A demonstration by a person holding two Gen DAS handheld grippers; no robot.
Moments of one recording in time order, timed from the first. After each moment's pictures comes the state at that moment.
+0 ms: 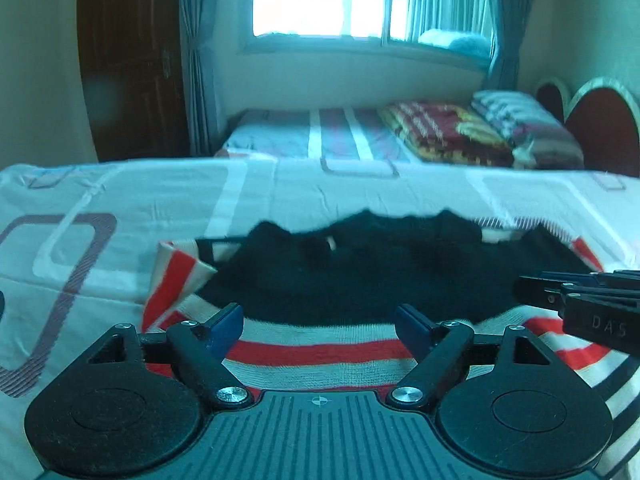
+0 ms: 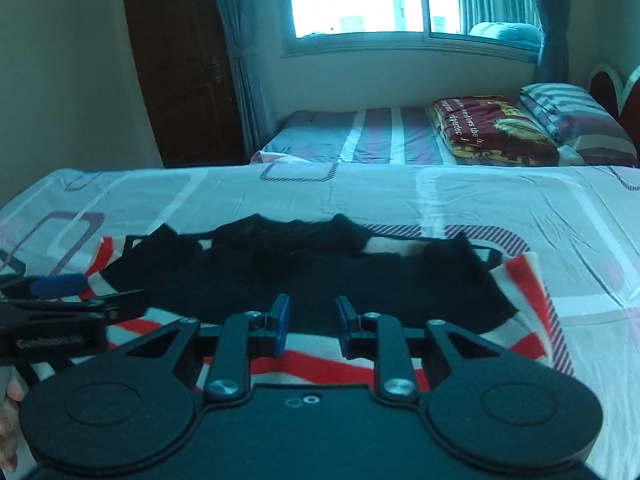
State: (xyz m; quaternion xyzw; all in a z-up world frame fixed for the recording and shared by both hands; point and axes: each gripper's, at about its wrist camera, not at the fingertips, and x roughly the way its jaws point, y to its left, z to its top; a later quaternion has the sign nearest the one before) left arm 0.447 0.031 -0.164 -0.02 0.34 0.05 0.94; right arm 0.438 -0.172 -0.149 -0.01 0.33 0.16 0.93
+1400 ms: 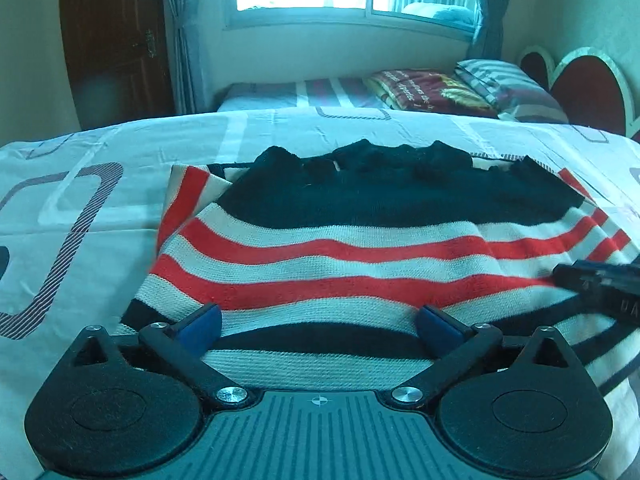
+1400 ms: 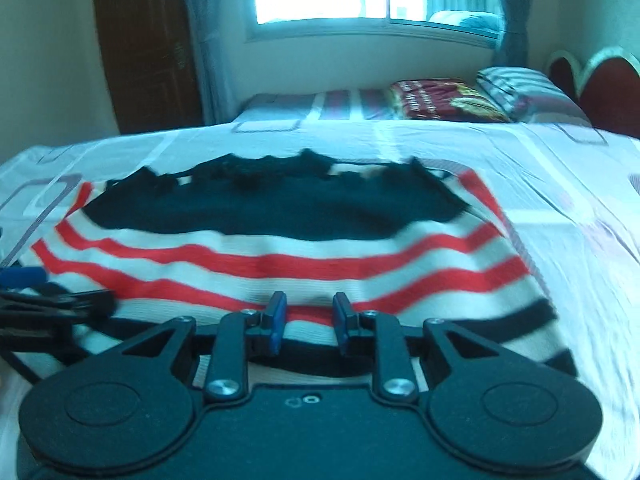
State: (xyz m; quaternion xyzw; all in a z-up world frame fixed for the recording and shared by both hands) left arm 0.388 0.045 -0.185 0.00 0.37 0.02 0.93; right arm 0.377 -0.194 -0.175 0.00 0.35 0.08 0.93
